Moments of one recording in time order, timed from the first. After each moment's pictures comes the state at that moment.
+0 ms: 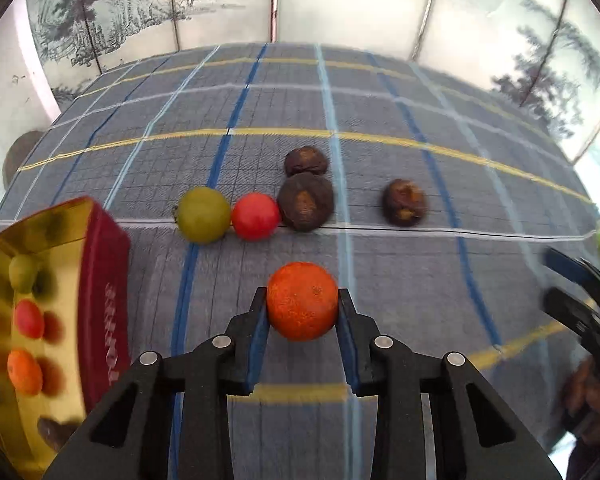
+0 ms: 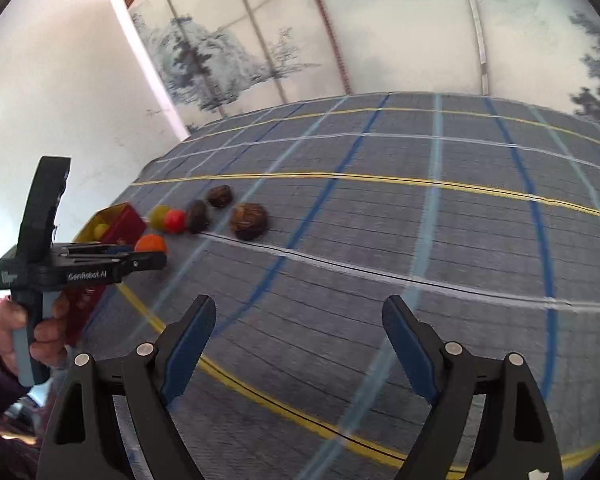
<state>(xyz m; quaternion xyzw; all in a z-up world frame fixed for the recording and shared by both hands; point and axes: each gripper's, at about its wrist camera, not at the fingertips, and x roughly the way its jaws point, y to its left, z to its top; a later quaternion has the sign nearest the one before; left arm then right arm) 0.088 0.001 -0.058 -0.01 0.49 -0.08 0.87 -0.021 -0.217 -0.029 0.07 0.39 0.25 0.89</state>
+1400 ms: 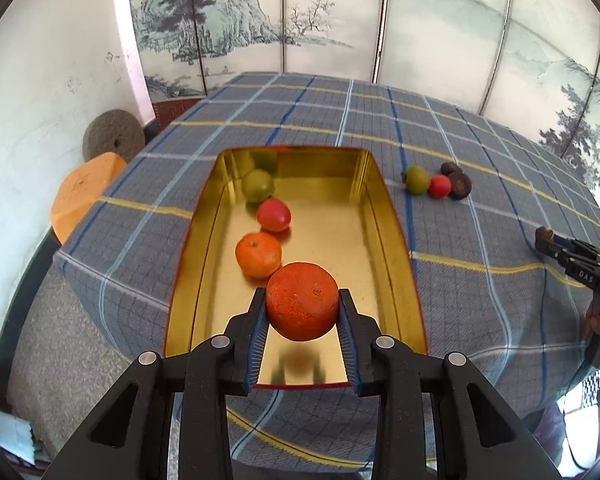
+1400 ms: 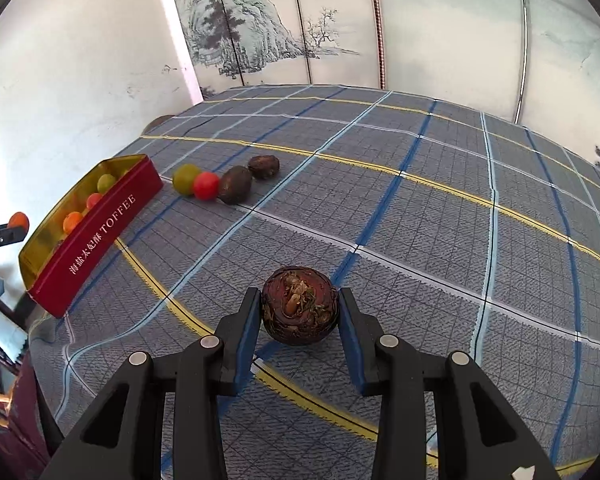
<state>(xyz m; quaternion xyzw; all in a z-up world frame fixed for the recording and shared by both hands) -0.059 0.168 -0.012 -0.04 0.45 0.04 0.89 -0.028 -0.151 -0.035 -0.03 0.39 0.24 0.89</state>
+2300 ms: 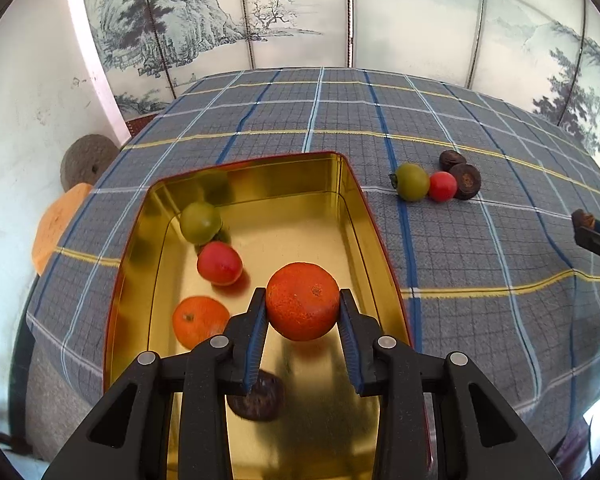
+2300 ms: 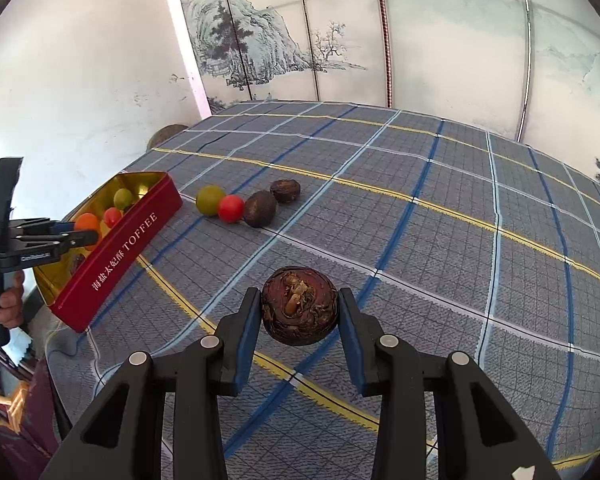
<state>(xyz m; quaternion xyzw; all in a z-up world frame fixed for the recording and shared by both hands) 0.021 0.139 -0.043 0.02 0.45 0.01 0.89 -0.038 -0.137 -0.010 -0.03 0.37 0.25 0.89</state>
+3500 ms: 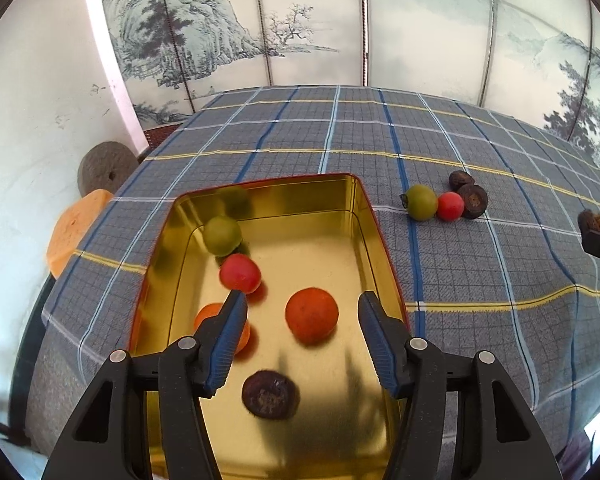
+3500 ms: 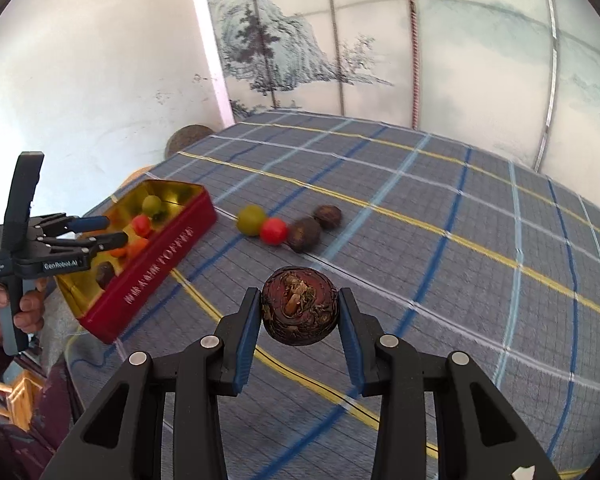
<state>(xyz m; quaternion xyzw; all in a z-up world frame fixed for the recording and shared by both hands) 0.007 0.143 -0.029 0.02 0.42 0.04 0.90 -0.048 -0.101 0.020 -0.05 0.36 0.28 0.89</state>
